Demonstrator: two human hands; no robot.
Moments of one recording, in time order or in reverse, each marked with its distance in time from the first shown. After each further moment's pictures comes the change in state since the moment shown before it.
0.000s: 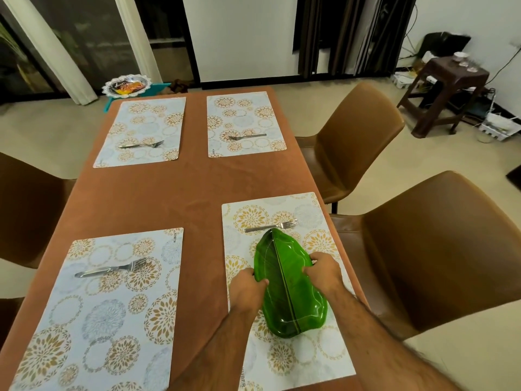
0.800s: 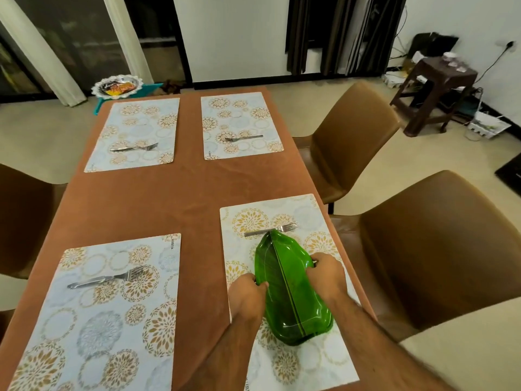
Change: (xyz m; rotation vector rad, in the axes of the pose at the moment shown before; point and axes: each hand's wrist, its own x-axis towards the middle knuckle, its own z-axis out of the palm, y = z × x) left_hand 0.003 -0.002 -0.003 0.160 0.053 -0.009; right_hand -0.007 -0.005 0.003 -0.082 0.136 -0.035
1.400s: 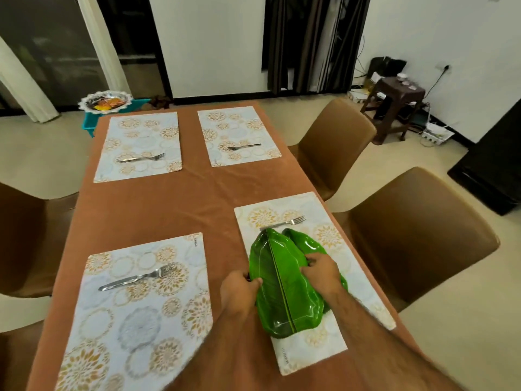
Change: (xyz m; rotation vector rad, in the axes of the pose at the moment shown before) left_hand -0.018 -0.080 -0.079 -0.257 -0.085 0.099; right_hand -0.094 -0.055 0.025 0.127 0.023 0.031
